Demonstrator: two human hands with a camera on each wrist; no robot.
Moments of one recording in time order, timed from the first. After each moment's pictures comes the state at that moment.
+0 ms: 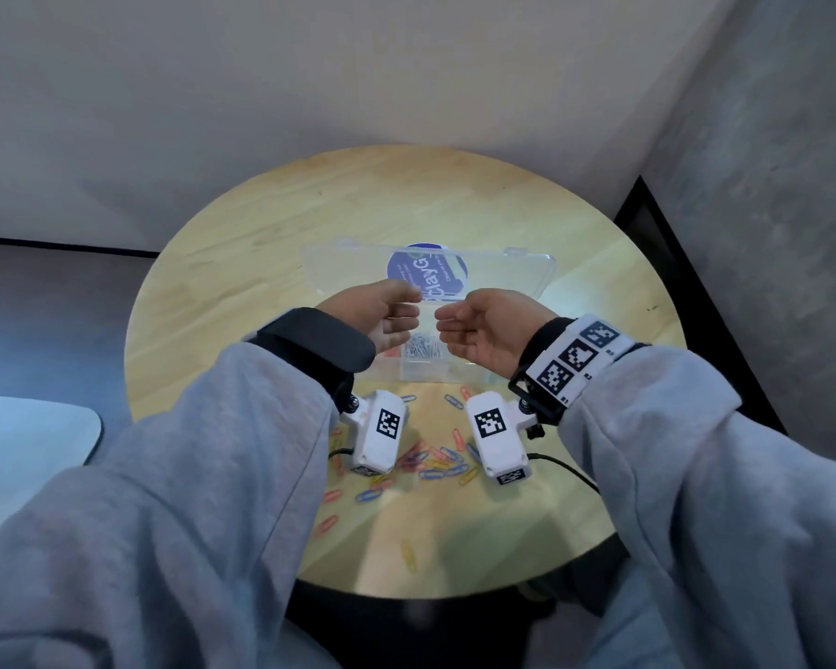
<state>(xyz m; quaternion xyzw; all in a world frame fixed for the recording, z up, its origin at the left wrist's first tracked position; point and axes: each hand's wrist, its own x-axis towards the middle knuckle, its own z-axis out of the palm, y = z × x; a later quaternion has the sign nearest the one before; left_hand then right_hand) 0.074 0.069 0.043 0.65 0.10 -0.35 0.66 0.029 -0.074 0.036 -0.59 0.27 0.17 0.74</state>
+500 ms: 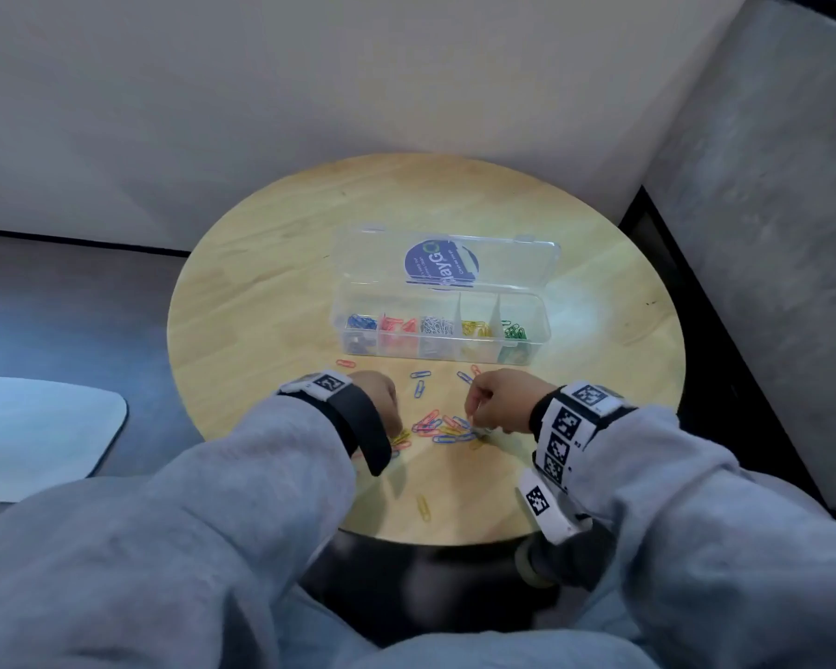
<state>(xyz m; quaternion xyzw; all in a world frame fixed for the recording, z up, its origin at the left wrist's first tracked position) 0.008 0.117 -0.020 0.92 -0.11 -0.36 0.09 -0.052 -0.061 0.000 -0.92 0.10 0.27 0.26</state>
